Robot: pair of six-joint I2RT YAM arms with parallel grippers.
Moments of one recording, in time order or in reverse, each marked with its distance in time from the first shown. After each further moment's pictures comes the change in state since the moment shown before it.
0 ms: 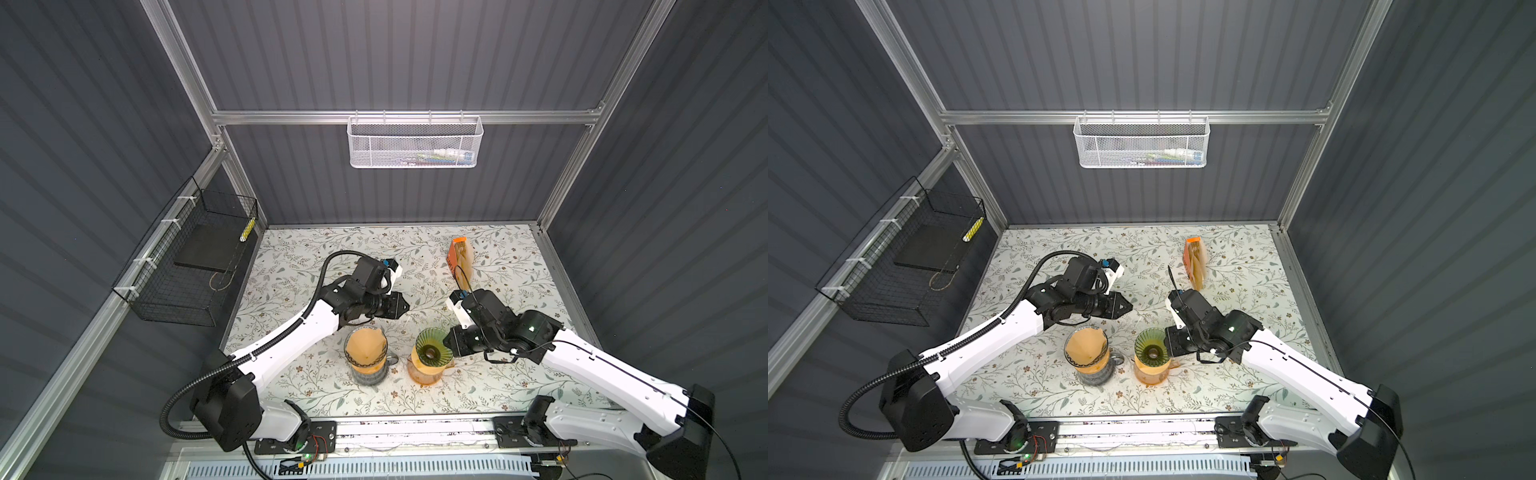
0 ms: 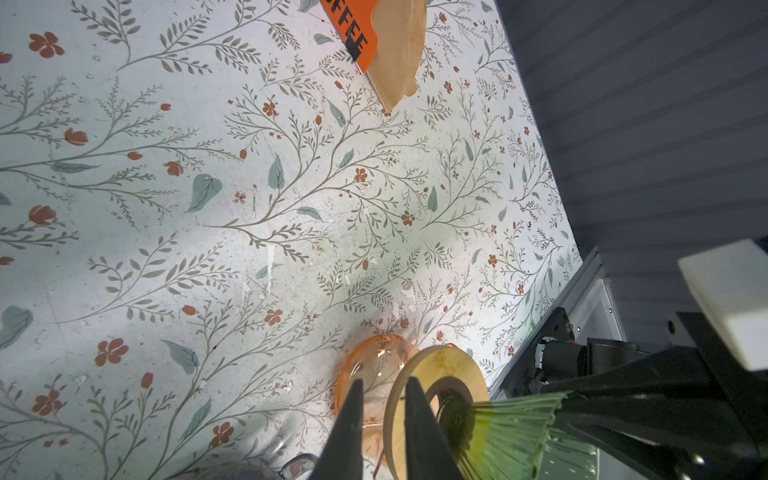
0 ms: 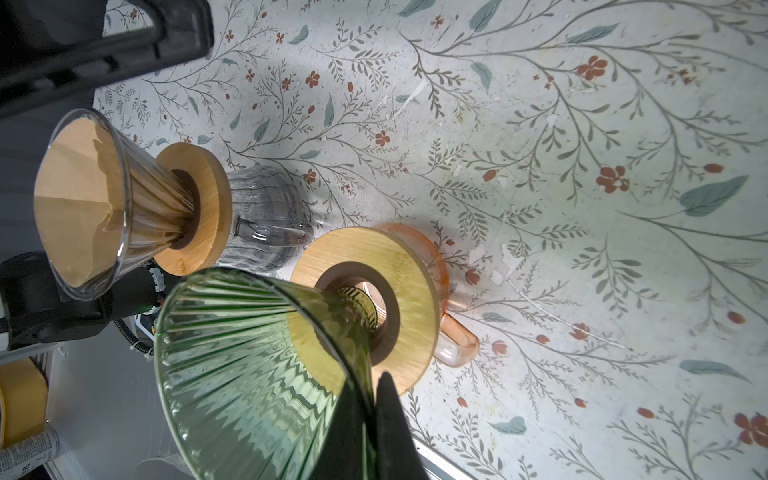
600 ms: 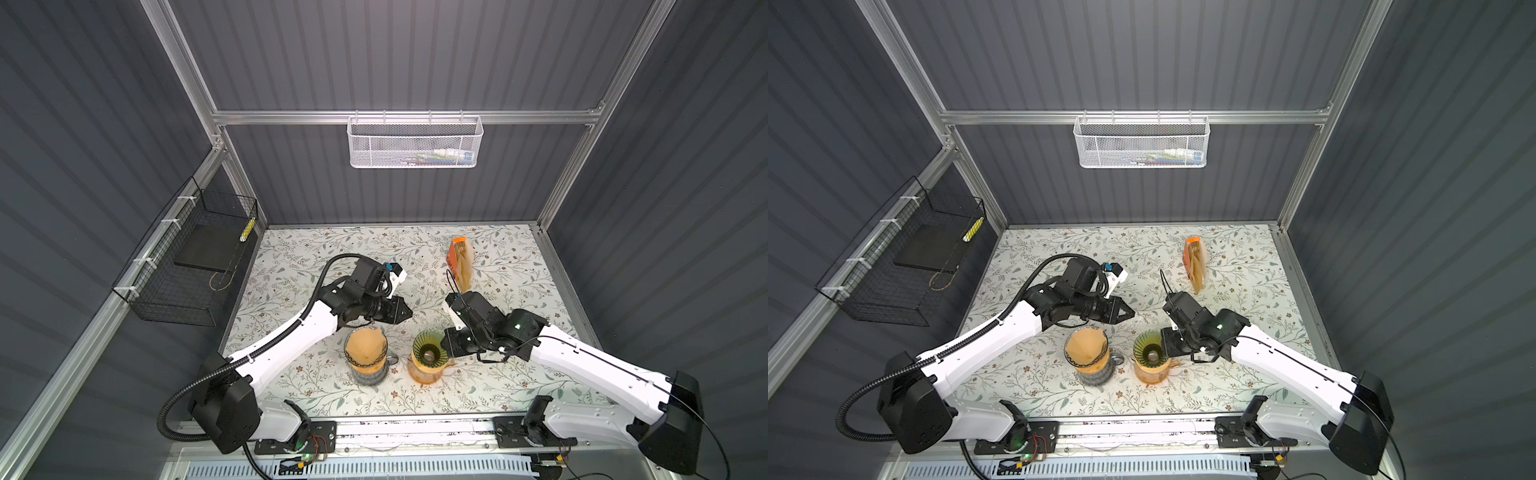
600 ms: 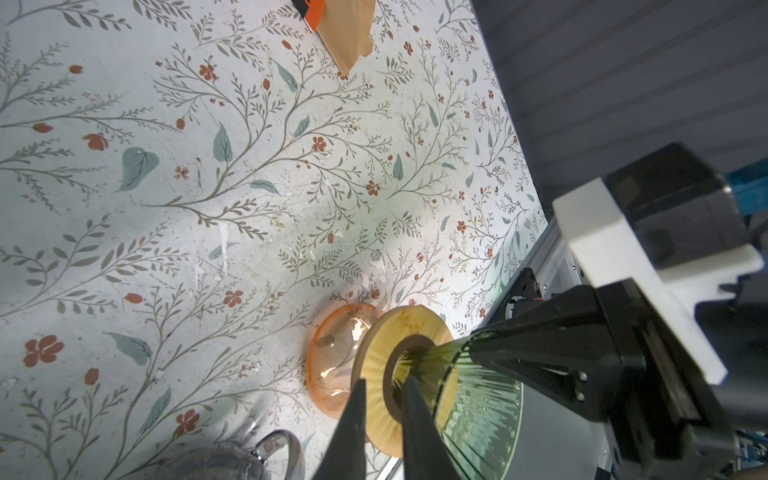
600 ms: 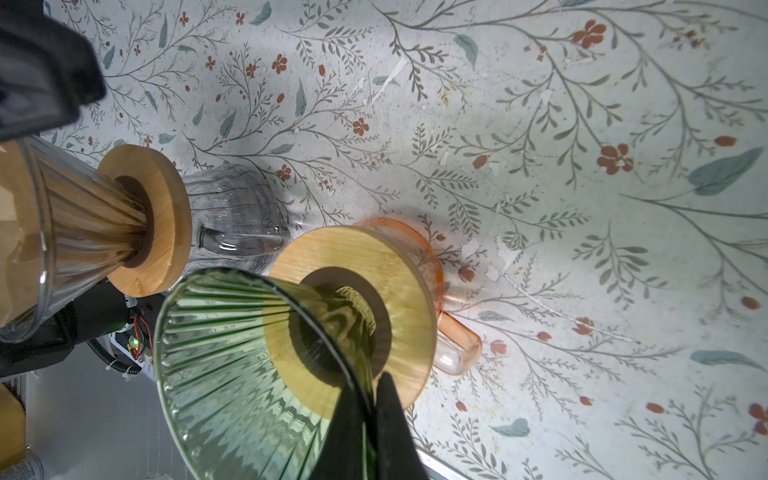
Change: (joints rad) left arm 0.000 -0.017 -0.001 -0.048 0.124 0.041; right arm 0.024 0.068 -0.010 0.019 0.036 0.055
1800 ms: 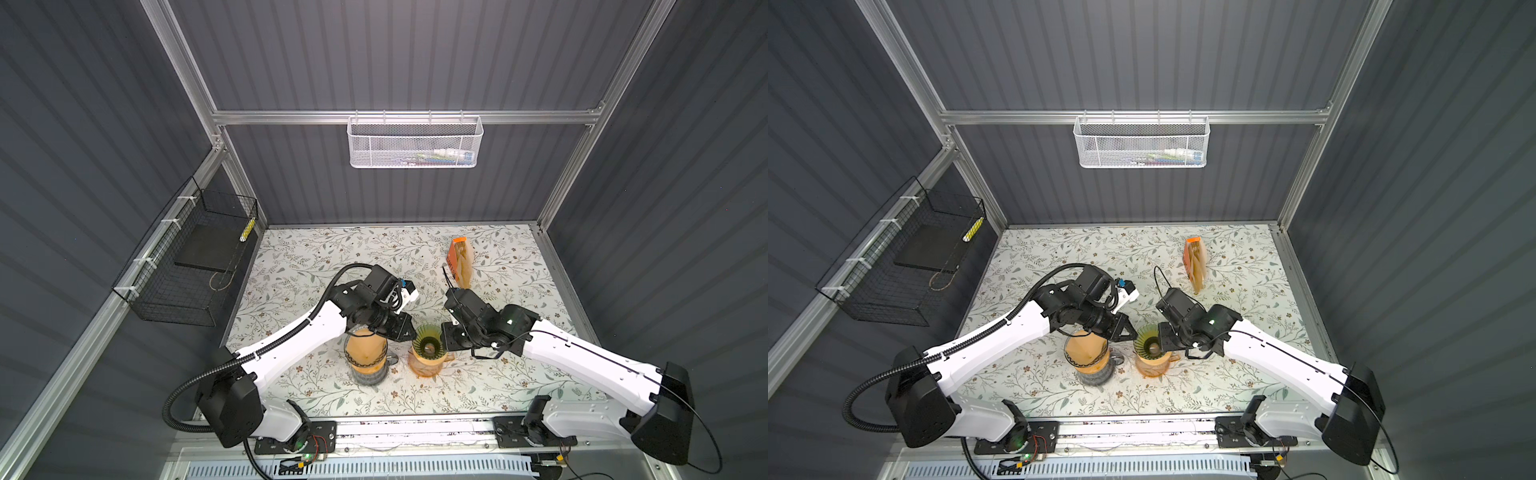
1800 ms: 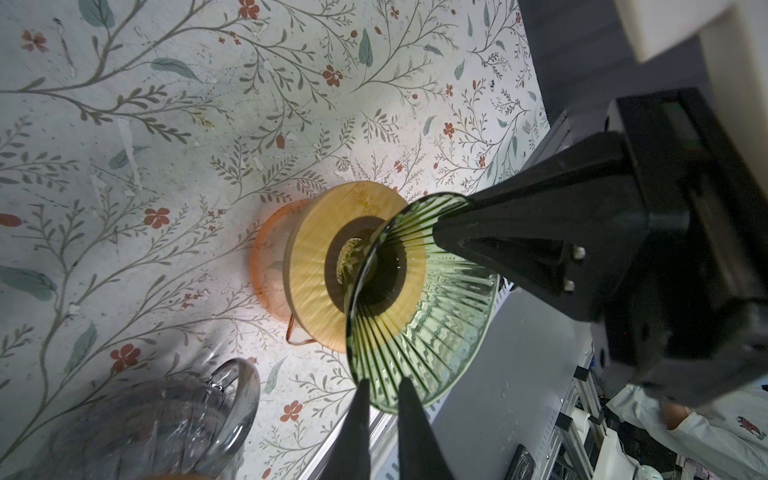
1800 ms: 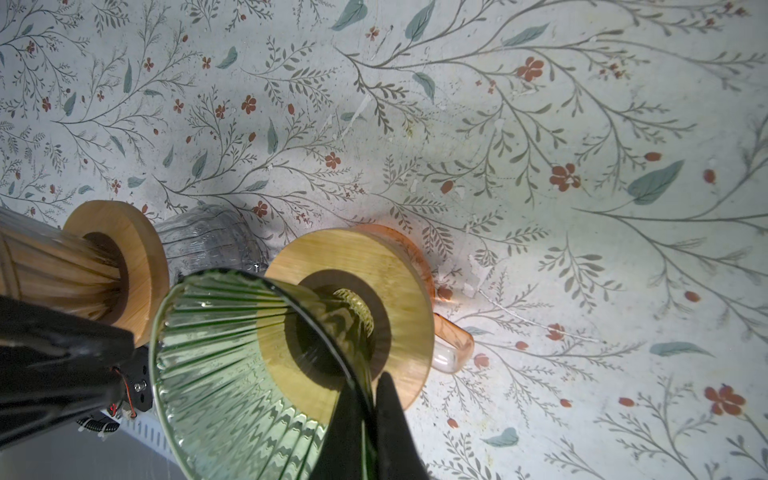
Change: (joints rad) left arm -0.095 0.049 0.060 -0.198 0.060 0.069; right arm 0.016 0.060 0.056 -0.024 0.123 0.063
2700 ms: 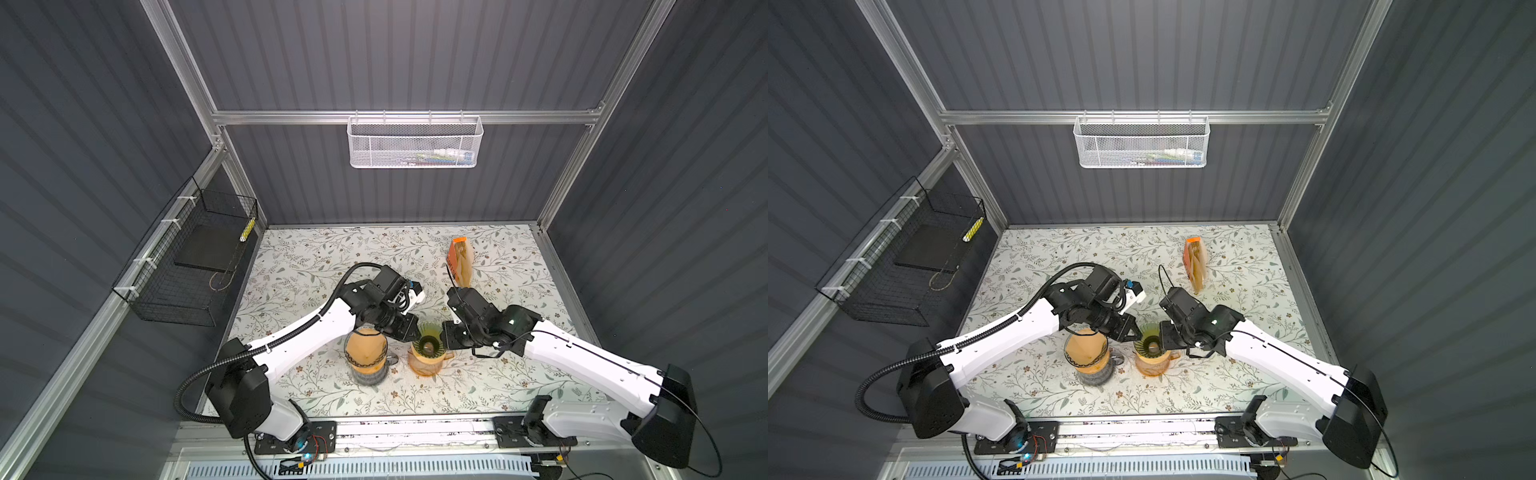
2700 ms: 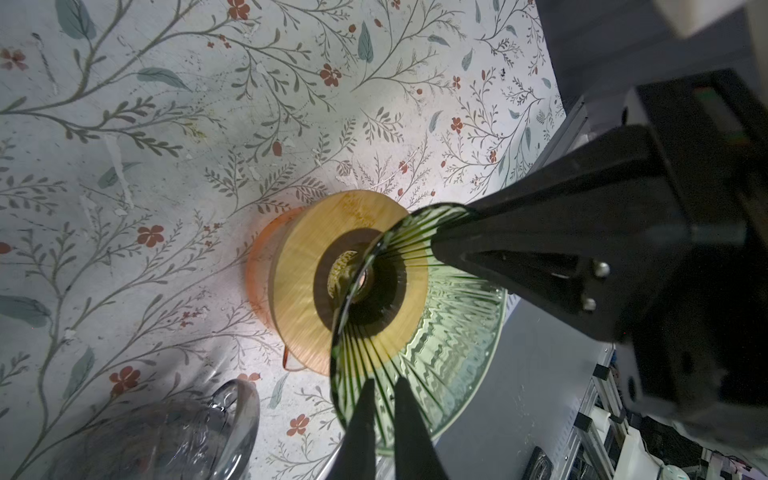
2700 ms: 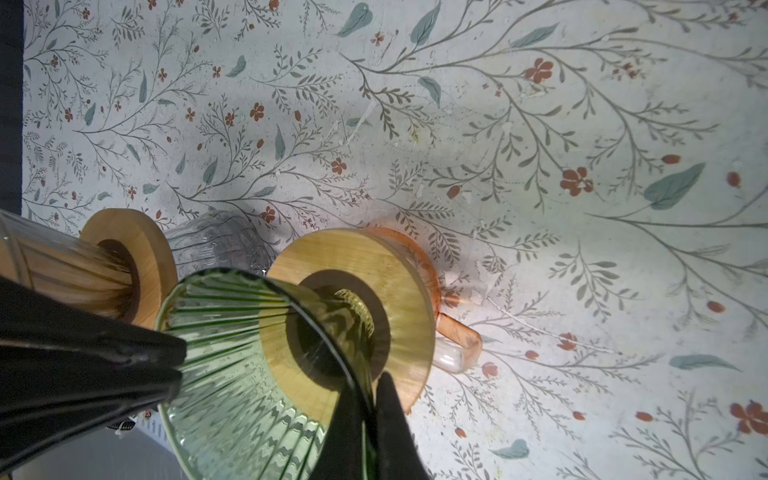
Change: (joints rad) left arm -0.019 0.055 0.031 0.002 -0.034 0.025; right arm -0.030 -0.012 -0.031 0.046 -0.042 -0.007
